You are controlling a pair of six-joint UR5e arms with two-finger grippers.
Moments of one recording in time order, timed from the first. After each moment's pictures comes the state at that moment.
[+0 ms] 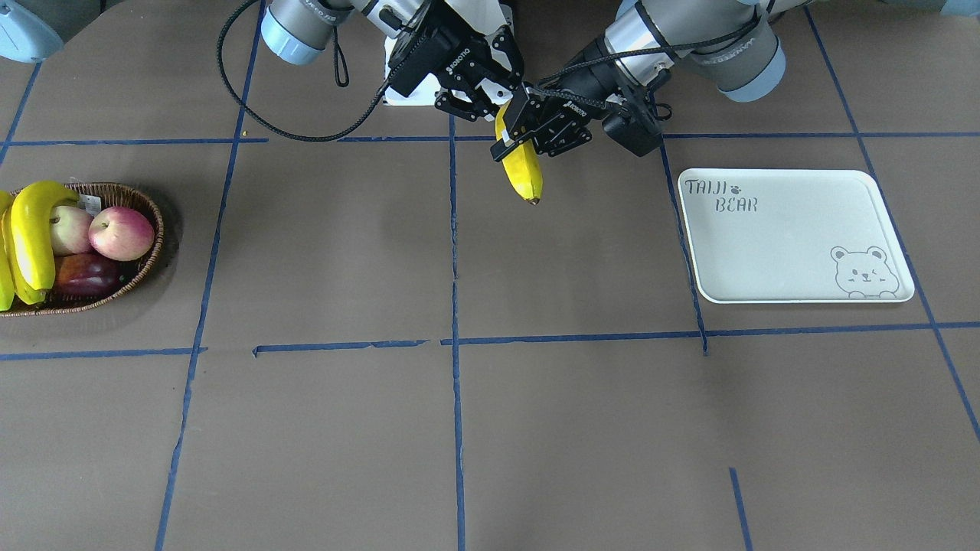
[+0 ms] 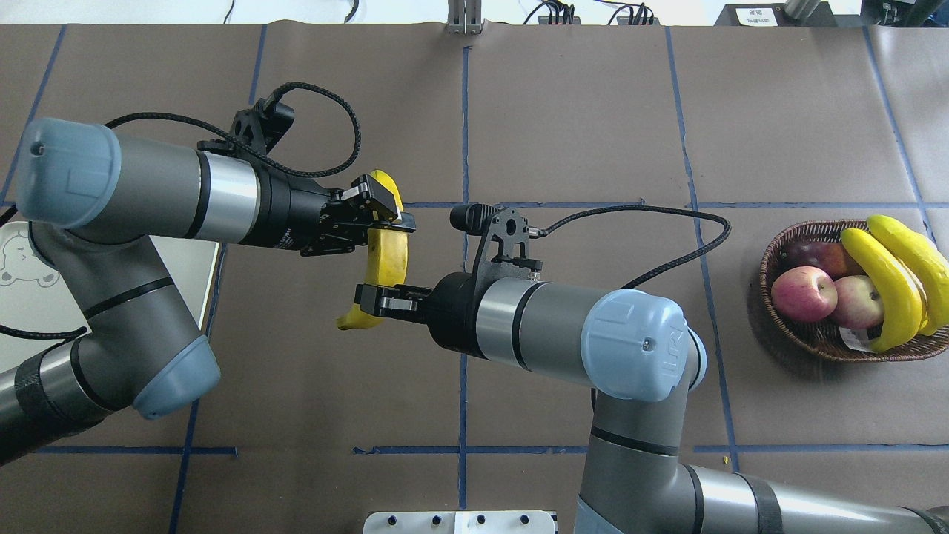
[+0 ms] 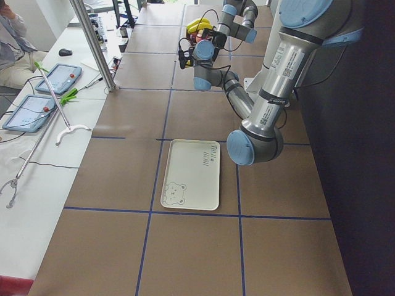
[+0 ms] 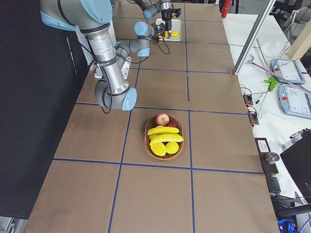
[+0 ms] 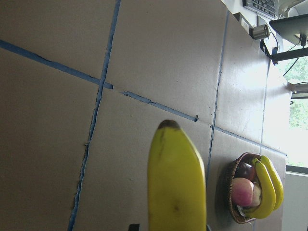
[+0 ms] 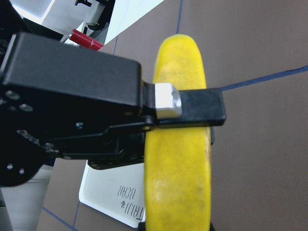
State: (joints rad) left arm -0.66 -2.02 -1.86 -2.42 -2.03 -1.72; right arm 0.32 -0.98 1.83 -0.77 1.56 1.44
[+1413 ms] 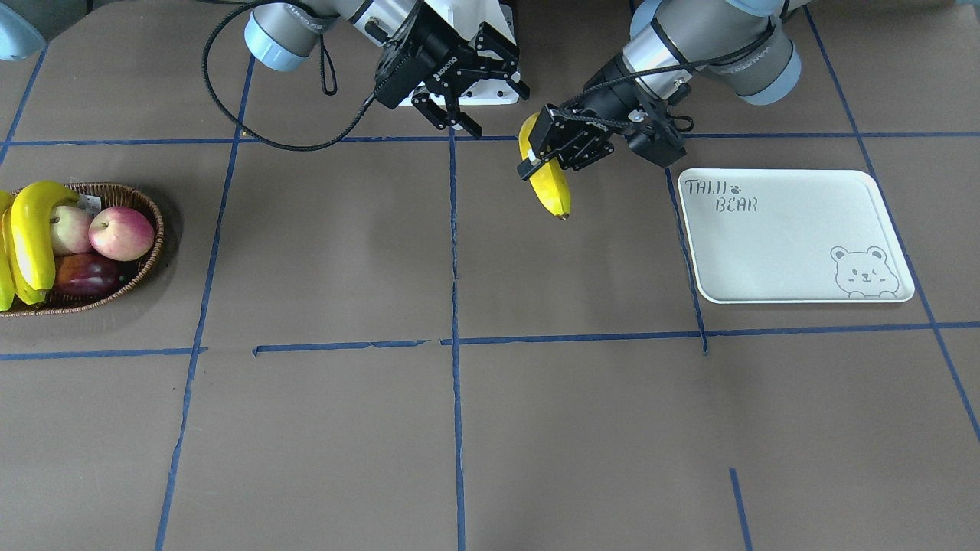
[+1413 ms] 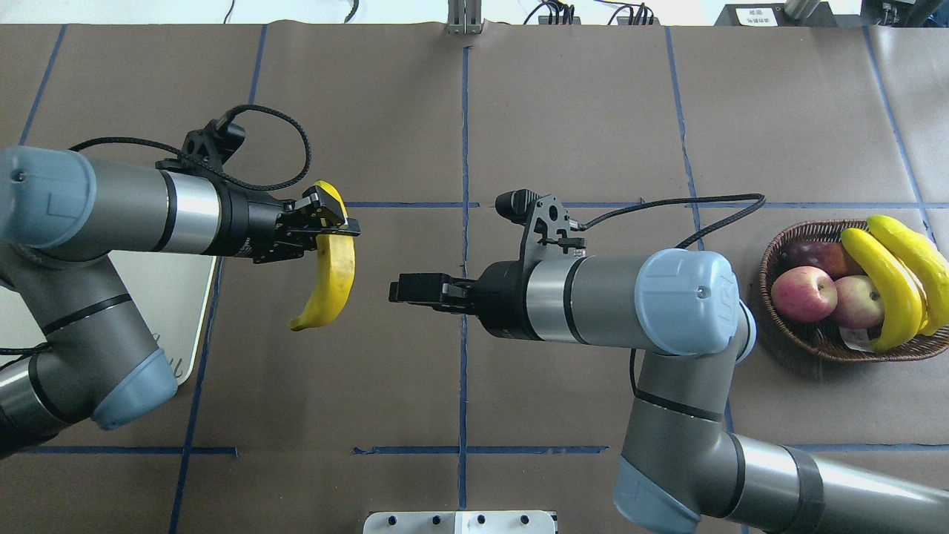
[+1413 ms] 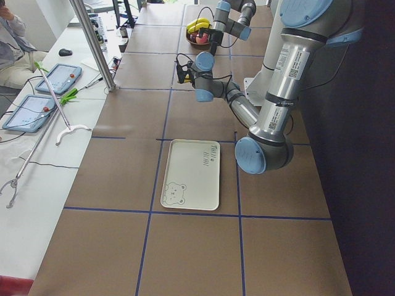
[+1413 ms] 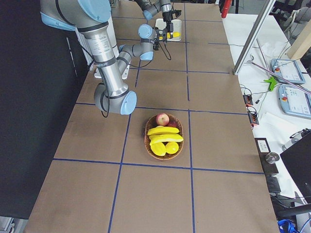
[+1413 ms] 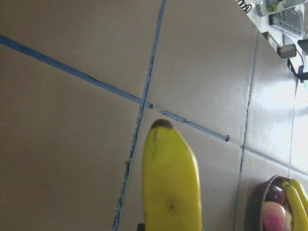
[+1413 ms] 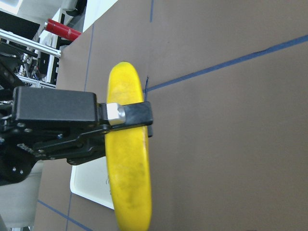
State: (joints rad) left arm -0.68 -1.87 -1.86 -2.38 -1.96 -1.73; right arm 0.42 -1.08 1.88 -0.79 1.77 1.52
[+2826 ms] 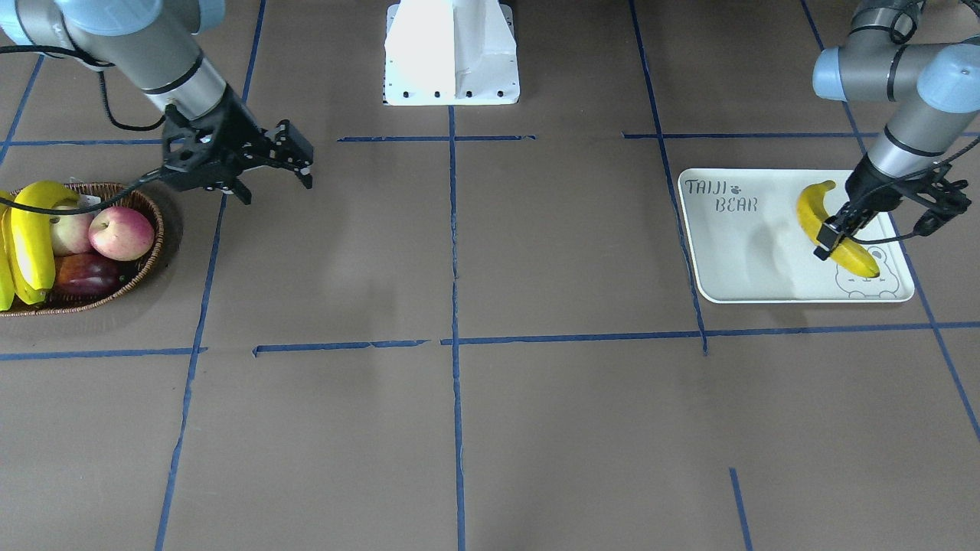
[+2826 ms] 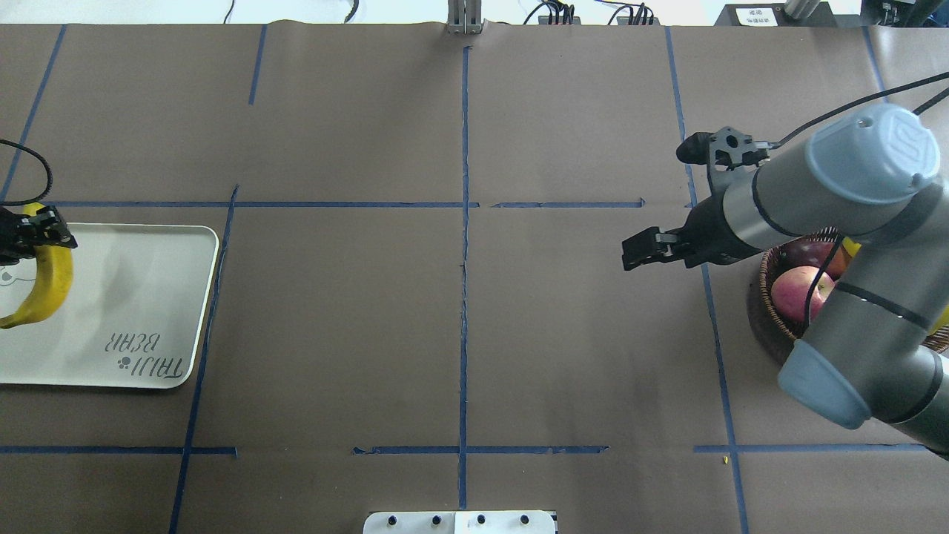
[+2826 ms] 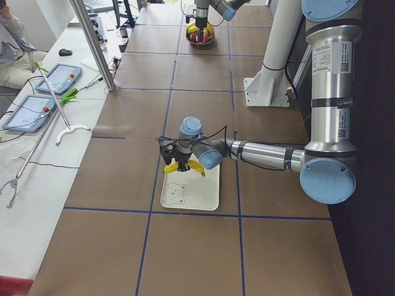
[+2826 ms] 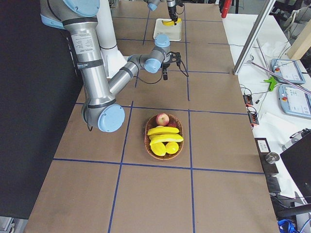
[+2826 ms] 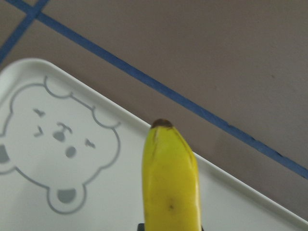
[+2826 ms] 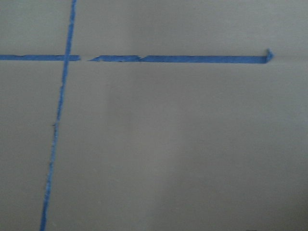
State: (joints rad) left arm -1.02 -1.49 -1.64 -2.28 -2.04 -1.32; right arm 0.77 -1.37 2.02 -1.34 2.11 0.99
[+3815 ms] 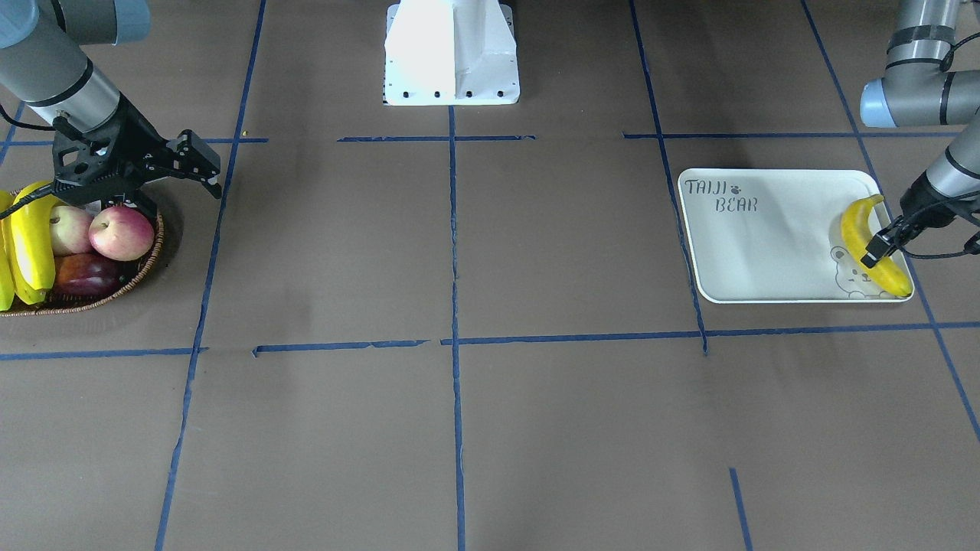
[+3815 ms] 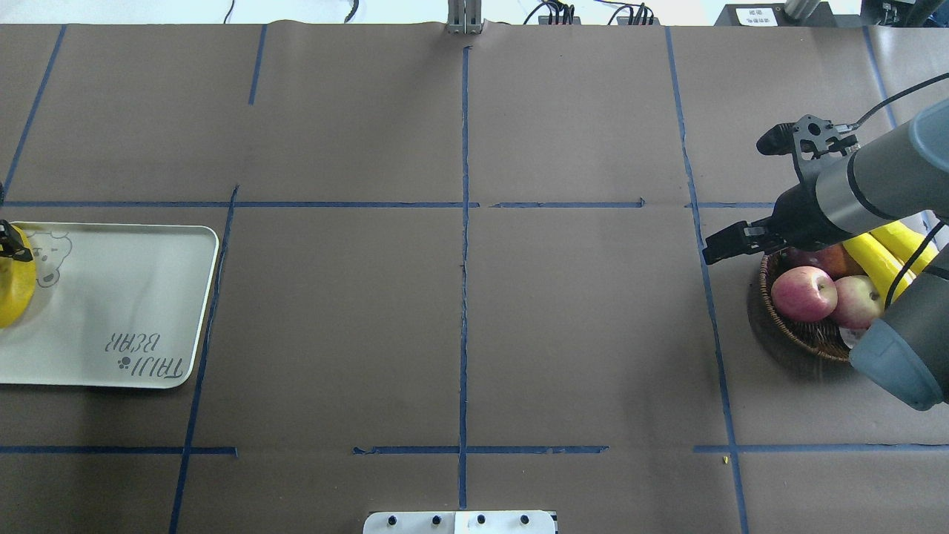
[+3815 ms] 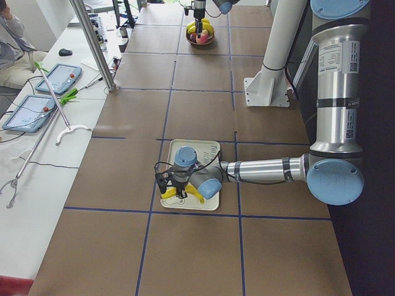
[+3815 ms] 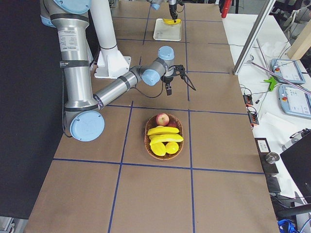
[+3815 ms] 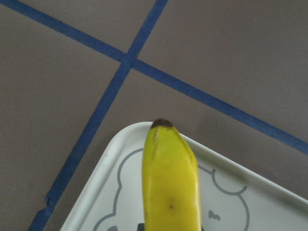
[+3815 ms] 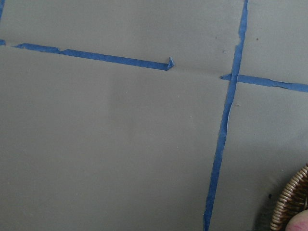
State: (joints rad) left arm -1.09 -1.49 -1.42 -2.43 -2.13 -1.21; right arm 0.86 -1.48 2.03 -1.34 2.16 0.80
